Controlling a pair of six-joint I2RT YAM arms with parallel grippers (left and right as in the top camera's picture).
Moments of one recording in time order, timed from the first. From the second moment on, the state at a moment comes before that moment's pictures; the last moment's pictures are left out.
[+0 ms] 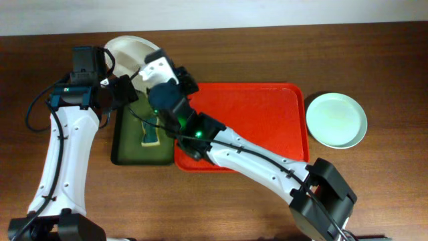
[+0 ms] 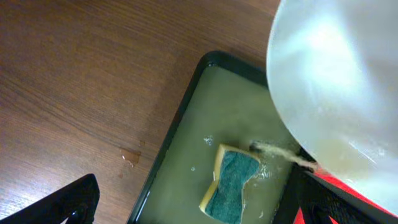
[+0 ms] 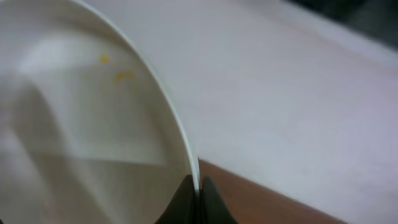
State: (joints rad) left arm 0.03 1.59 1.46 -0.92 -0.14 -0.33; right arm 0.92 1.93 1.55 0.25 0.77 -0.27
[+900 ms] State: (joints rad) left arm 0.03 1.59 1.46 -0.92 -0.14 -0.33; right arm 0.78 1.94 1.56 -0.27 0.66 0.19
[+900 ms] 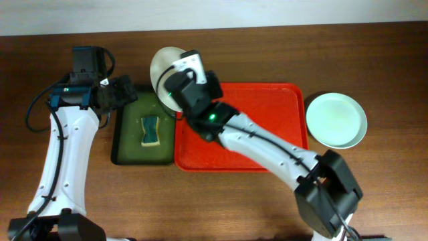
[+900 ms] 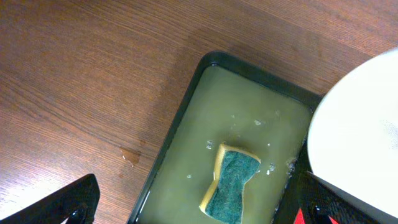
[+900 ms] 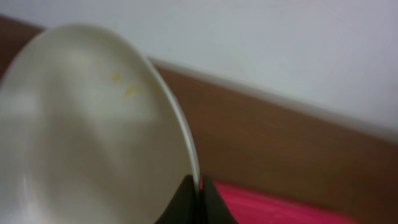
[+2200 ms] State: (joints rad) left arm 0.03 1.59 1.46 -0.92 -0.14 -0.33; right arm -0.48 1.86 1.45 -1.13 0.04 0.39
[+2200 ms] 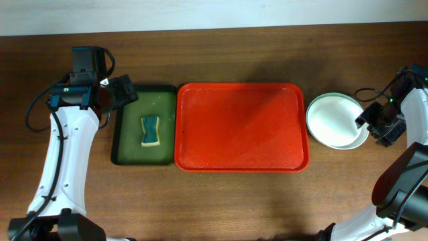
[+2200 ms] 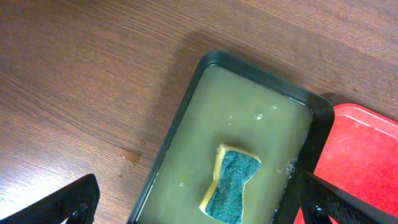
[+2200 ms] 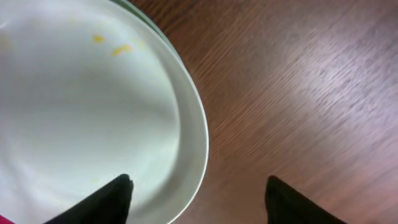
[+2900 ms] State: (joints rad) left arm 0.03 1.59 1.46 -0.92 -0.14 -0.33; right arm -0.33 1.85 1.27 -1.21 -0.07 0.41
